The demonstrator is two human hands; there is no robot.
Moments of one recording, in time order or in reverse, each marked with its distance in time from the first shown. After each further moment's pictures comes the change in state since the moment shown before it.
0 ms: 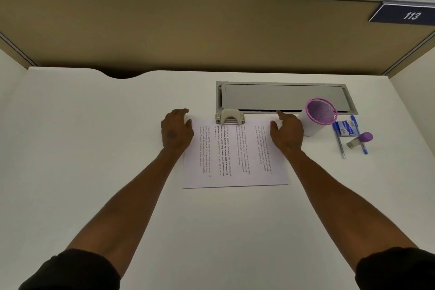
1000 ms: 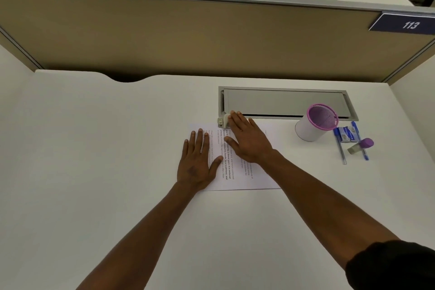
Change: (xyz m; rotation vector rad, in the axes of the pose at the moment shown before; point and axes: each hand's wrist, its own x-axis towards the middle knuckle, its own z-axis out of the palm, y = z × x) left_hand -0.077 -0.014 0.044 0.368 -0.260 0.277; right_hand -0.024 -0.066 0.043 -0.391 -0.439 -0.634
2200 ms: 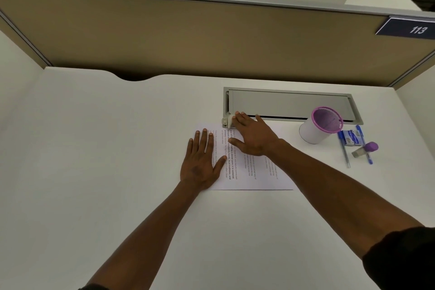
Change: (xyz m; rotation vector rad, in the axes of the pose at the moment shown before) left_hand -0.001 0.001 0.003 0.009 -0.004 -0.005; right_hand 0.014 0.010 -0.020 -0.099 -0.134 -0.061
